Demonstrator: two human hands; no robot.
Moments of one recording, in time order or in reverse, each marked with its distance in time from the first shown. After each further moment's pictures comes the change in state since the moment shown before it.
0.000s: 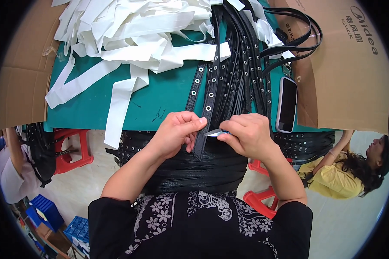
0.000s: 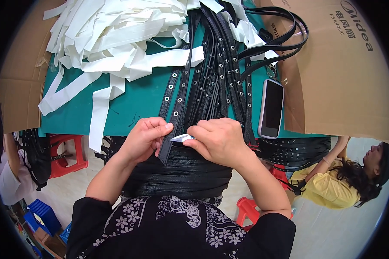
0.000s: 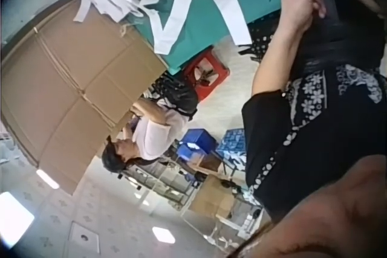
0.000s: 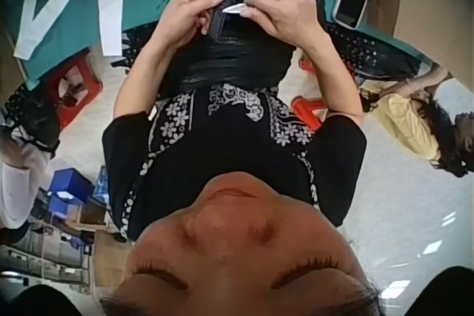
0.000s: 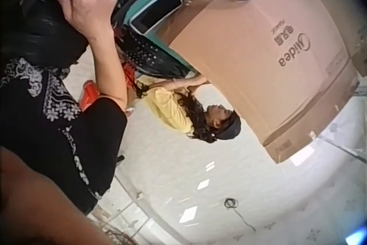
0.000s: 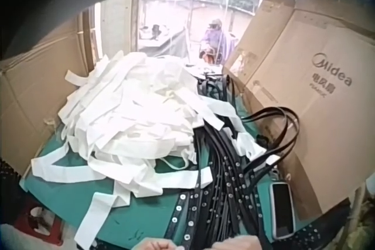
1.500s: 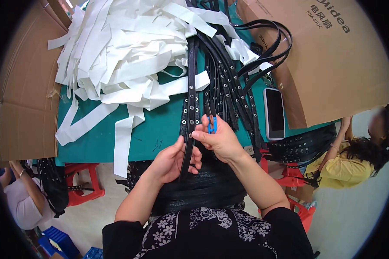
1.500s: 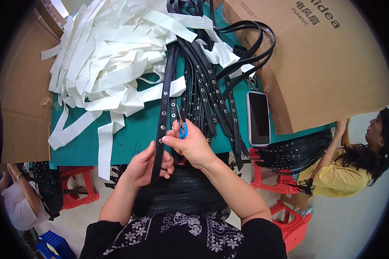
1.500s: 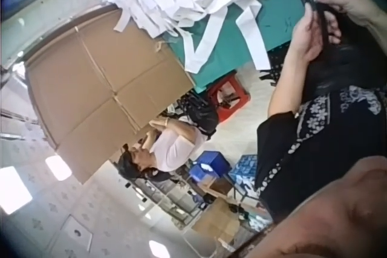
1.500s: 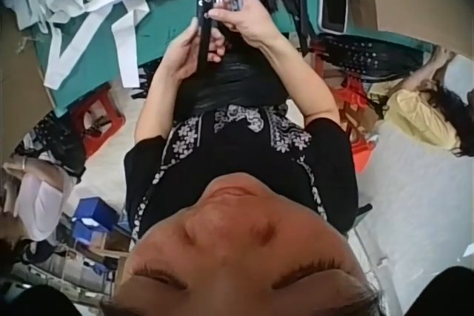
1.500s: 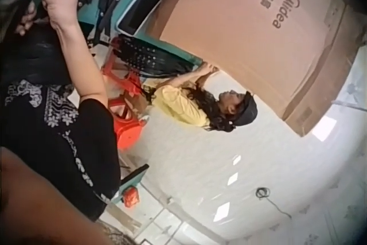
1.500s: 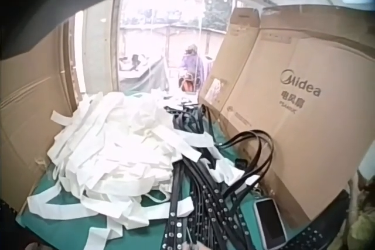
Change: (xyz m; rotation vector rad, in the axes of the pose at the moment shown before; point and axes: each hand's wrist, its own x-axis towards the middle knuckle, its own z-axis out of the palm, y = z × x) left_hand -0.006 0.003 -0.003 -0.296 -0.272 -0.166; right_hand 0.034 -0.014 0.037 1.670 0.327 0.849
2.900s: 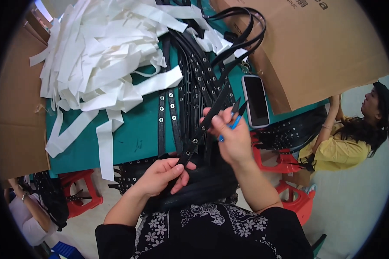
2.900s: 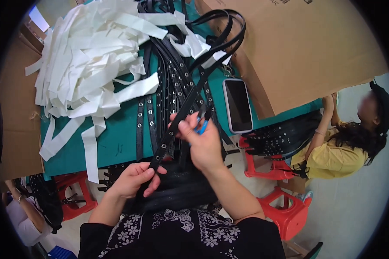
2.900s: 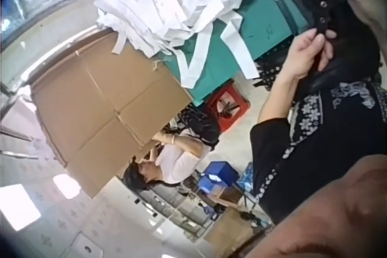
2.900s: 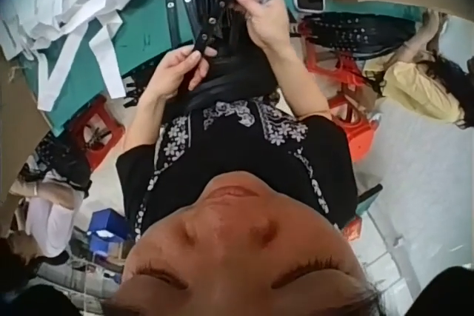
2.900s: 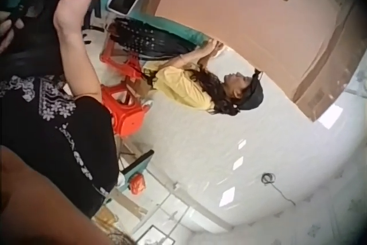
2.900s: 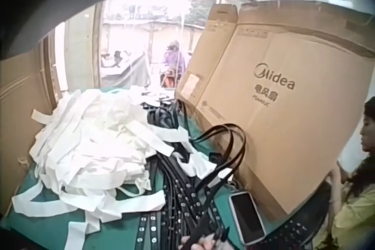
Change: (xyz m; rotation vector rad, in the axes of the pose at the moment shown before) left_hand -0.022 -0.015 0.023 0.435 -0.033 -0.090; right_hand -0.045 -0.021 -0.026 0.098 0.203 -0.398
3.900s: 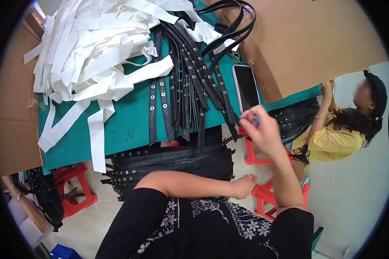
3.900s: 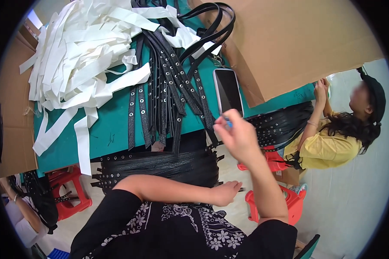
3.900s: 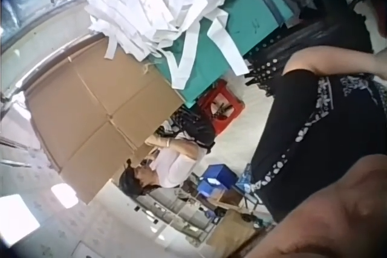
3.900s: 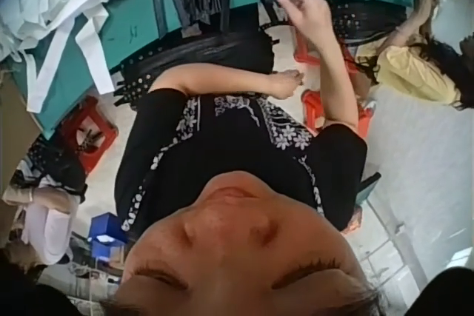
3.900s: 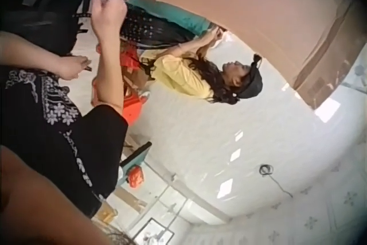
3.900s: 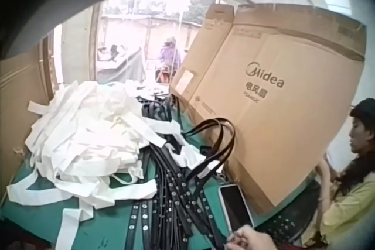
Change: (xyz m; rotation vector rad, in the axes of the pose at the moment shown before) left_hand 0.145 -0.206 0.146 1.193 -0.467 0.263; right_hand -0.036 -0.062 -0.078 -1.324 -0.009 -0.301
